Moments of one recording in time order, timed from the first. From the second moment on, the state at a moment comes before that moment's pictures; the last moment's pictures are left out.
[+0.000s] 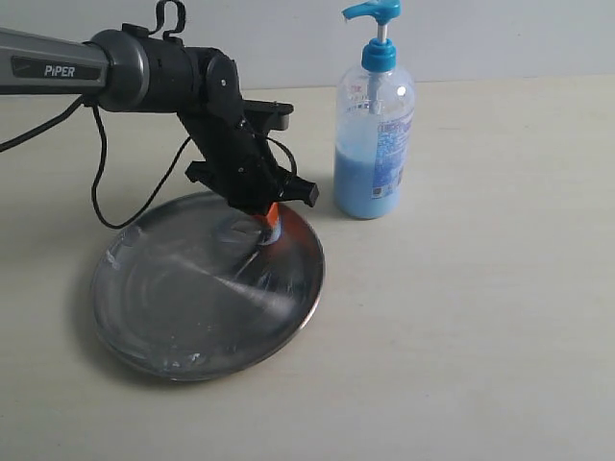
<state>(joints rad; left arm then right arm) -0.55 2.30 -1.65 -0.19 0.78 0.03 0.60 0.44 -0.59 -0.28 0.65 0.27</state>
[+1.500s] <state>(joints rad) -0.55 2.30 -1.65 -0.20 0.81 0.02 0.60 0.44 -0.59 -0.28 0.65 0.27</state>
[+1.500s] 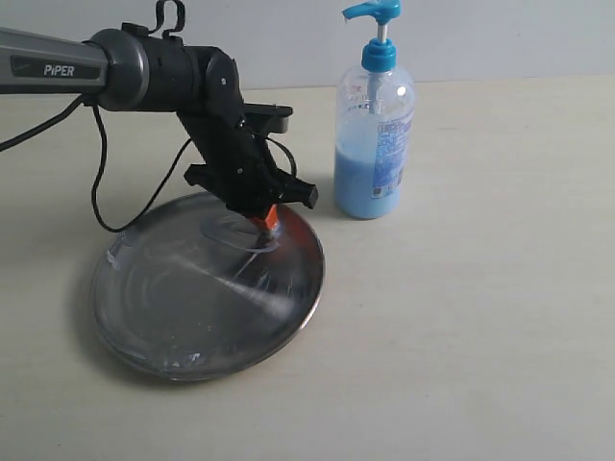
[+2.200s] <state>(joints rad) -0.55 2.30 -1.66 0.22 1.02 -0.14 0.60 0.44 -0.59 -0.28 0.65 0.27</state>
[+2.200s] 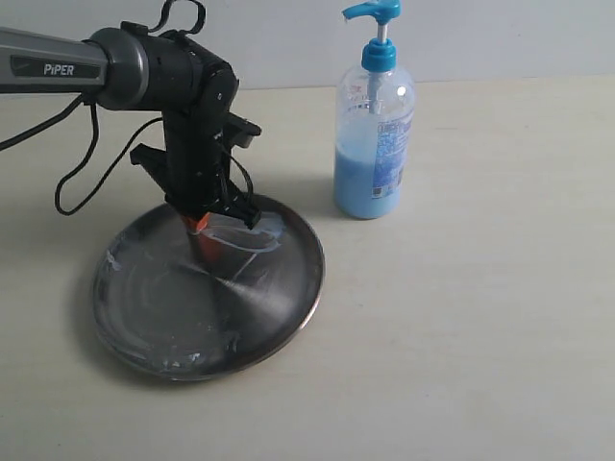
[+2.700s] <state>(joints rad) -0.55 2.29 -1.66 -0.20 0.95 0.05 0.60 0.44 -0.59 -0.28 0.65 0.27</state>
